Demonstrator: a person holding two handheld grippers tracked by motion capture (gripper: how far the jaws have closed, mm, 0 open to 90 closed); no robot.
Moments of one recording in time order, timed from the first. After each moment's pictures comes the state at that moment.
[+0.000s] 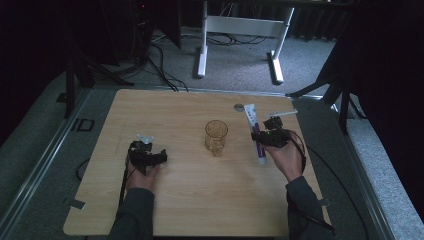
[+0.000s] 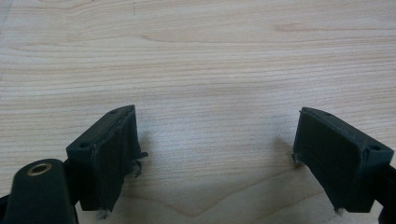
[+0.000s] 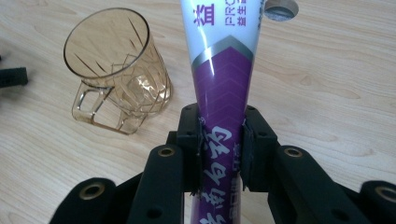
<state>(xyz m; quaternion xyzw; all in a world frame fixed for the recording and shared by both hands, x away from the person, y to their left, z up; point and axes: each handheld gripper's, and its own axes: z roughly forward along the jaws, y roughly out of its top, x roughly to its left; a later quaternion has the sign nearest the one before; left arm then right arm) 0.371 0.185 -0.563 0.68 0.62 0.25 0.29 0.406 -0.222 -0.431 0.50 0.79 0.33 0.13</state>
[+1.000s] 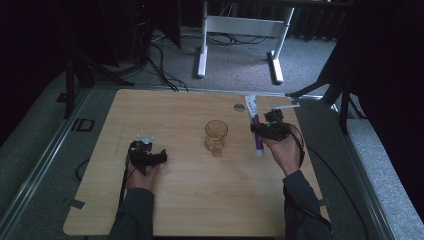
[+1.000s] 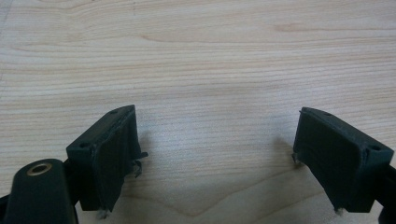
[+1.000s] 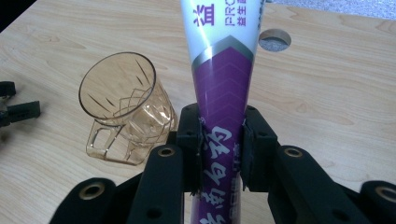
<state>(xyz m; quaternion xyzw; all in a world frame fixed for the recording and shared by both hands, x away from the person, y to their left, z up) 0.371 0.185 -0.563 0.69 0.62 0.25 0.29 0.414 -0.218 -0.414 0.51 0.77 0.36 0.15</state>
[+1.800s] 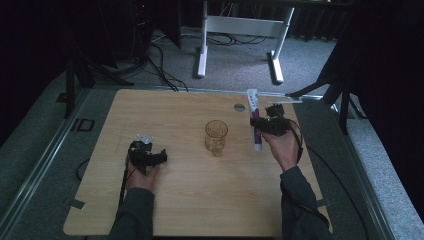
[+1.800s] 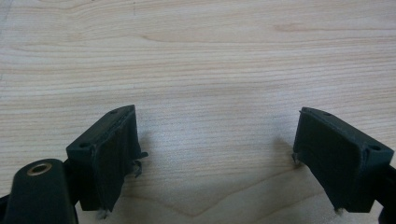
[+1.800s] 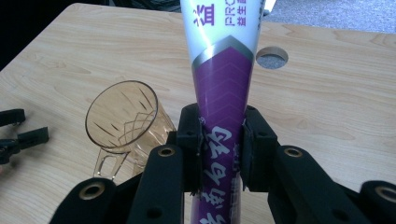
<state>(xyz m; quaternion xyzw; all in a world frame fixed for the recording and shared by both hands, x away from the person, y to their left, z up) 0.371 0.185 -0.563 0.69 0.62 0.25 0.29 0.423 -0.217 -0.404 0.52 0.75 0.39 0.15</state>
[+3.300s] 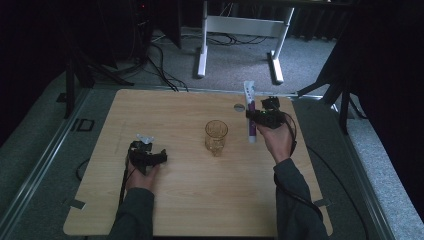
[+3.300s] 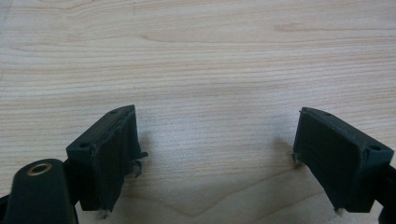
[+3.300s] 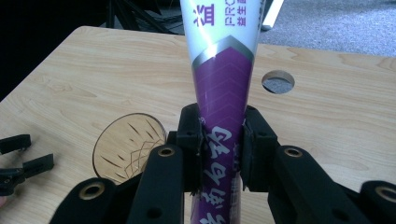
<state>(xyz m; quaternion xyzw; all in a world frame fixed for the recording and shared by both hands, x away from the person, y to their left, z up) 0.371 0.185 -0.563 0.69 0.62 0.25 0.29 0.440 -0.203 -0.397 0.52 0.73 0.41 0.16</state>
